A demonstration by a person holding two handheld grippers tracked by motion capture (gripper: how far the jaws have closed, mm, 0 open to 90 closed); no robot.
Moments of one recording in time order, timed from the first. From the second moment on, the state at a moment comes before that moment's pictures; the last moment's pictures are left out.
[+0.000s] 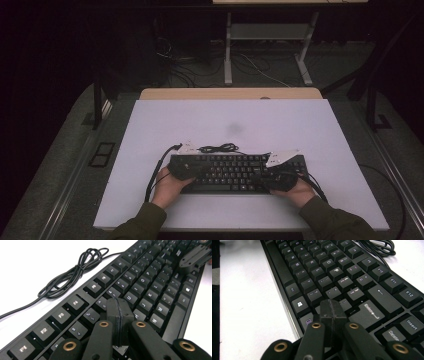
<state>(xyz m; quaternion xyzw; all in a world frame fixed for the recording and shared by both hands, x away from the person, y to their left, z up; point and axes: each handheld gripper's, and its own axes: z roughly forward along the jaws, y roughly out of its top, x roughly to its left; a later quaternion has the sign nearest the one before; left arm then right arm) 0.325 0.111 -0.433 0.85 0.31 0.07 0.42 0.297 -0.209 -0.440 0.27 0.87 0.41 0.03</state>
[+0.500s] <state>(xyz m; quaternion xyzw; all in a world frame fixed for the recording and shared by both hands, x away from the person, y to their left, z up) 0.319 0.125 -0.427 0.84 0.32 0.07 0.44 0.297 -0.209 -0.440 0.27 0.87 0.41 0.03</state>
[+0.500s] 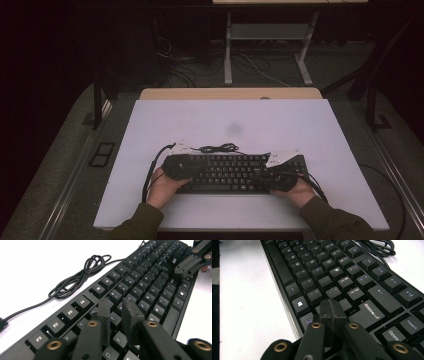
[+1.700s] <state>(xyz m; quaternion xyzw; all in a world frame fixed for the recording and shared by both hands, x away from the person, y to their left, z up) 0.301 0.157 -0.423 0.82 0.32 0.10 0.47 0.299 -0.225 -0.428 0.31 0.84 0.44 0.06</state>
